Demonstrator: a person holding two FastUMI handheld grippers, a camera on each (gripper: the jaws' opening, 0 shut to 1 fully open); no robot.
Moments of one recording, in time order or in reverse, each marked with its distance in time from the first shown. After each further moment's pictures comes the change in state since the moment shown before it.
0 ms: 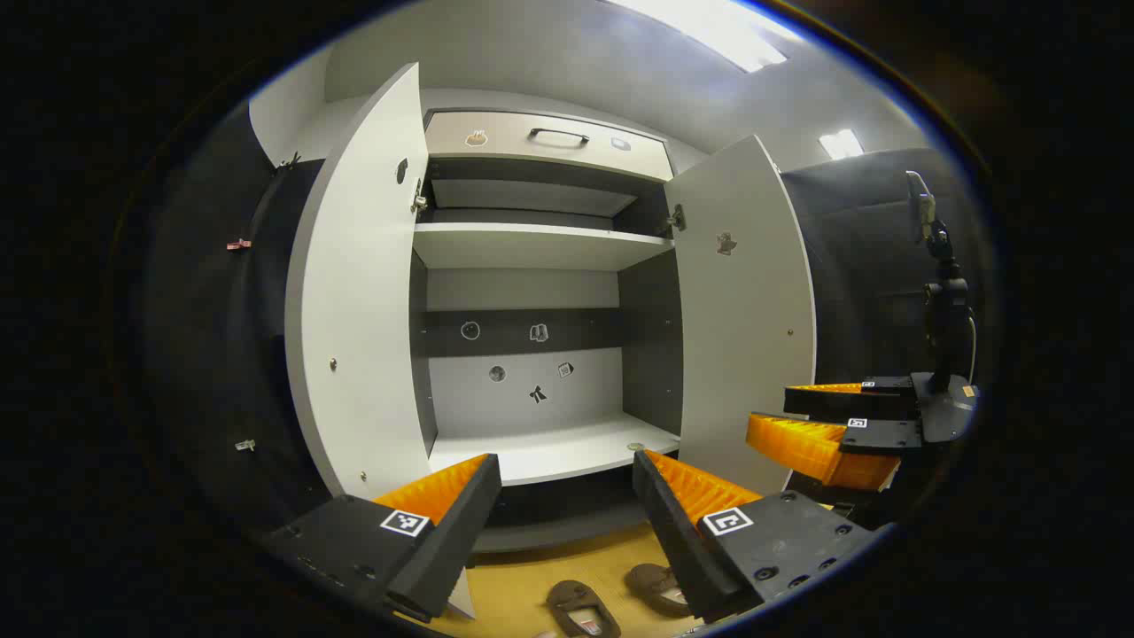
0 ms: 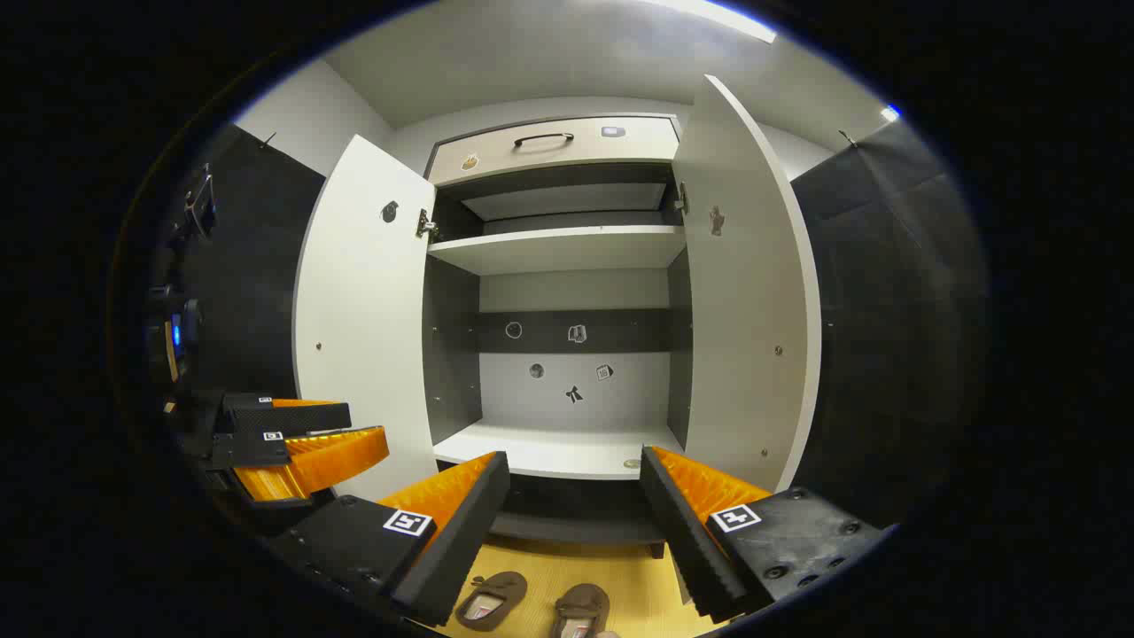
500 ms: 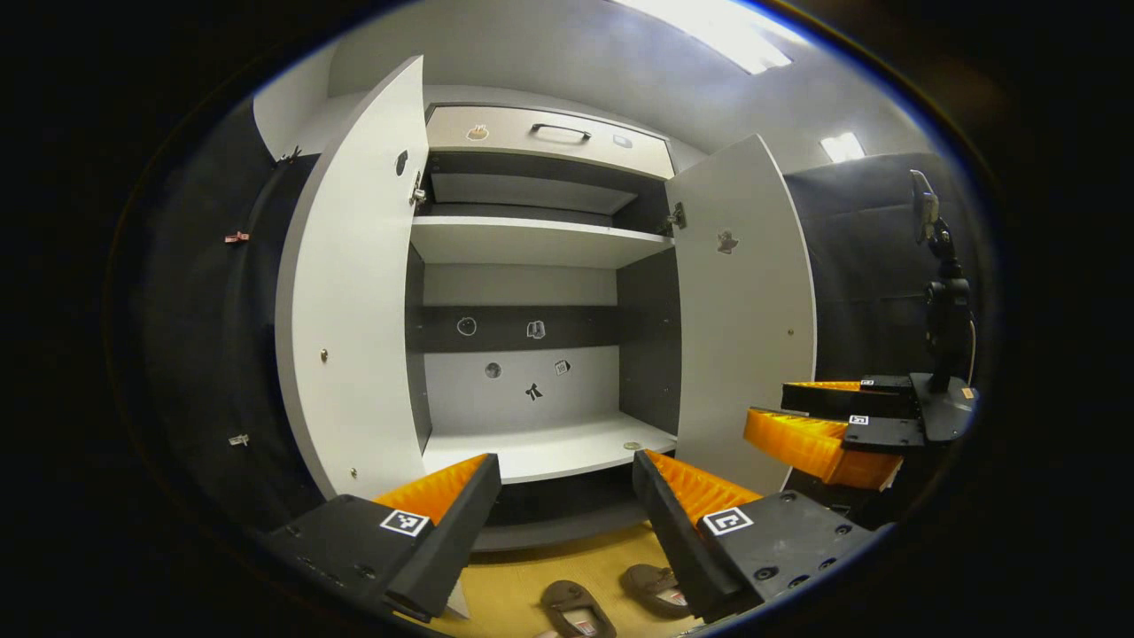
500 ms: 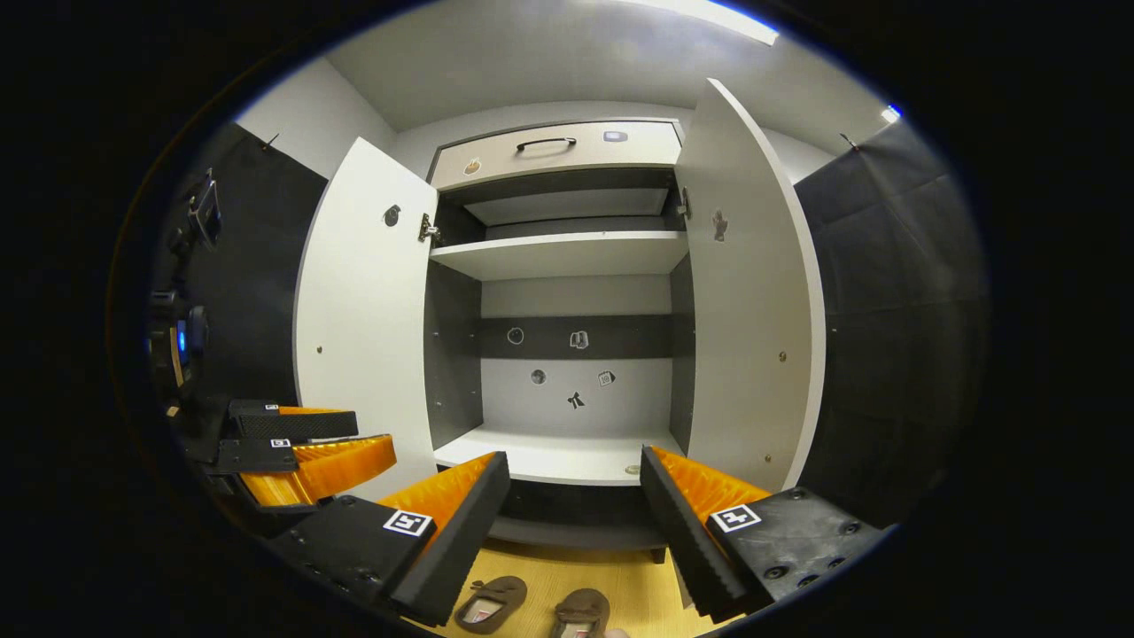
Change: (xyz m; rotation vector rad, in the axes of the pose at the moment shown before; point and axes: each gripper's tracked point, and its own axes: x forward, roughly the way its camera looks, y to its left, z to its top) left arm 0.005 0.002 -0.002 -0.013 -0.002 -0.004; right arm 0.004 0.005 0.001 -0.009 -0.008 0.008
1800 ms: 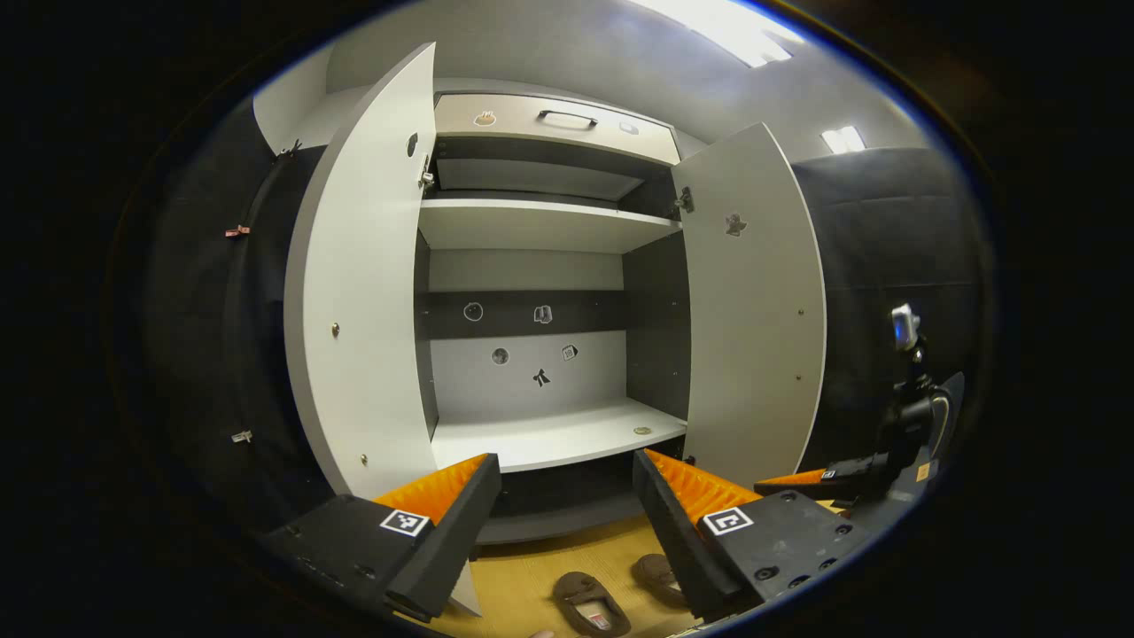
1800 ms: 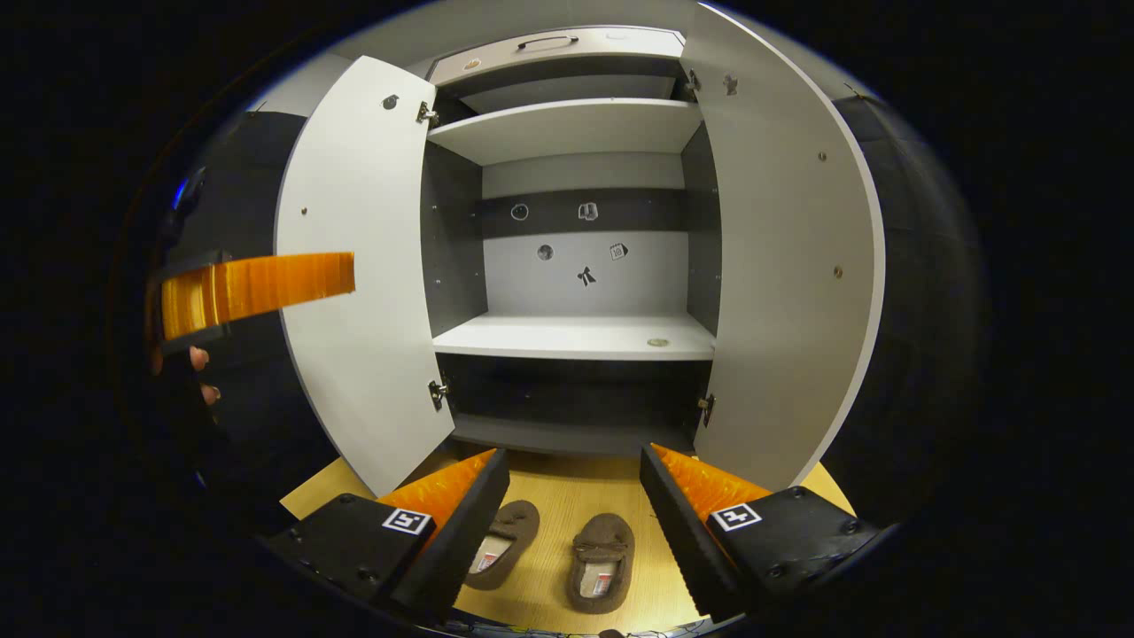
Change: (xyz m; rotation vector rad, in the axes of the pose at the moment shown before) left arm -0.001 0.015 -0.026 0.000 0.052 0.002; right arm -0.010 0.012 -0.179 0.034 0.369 -0.001
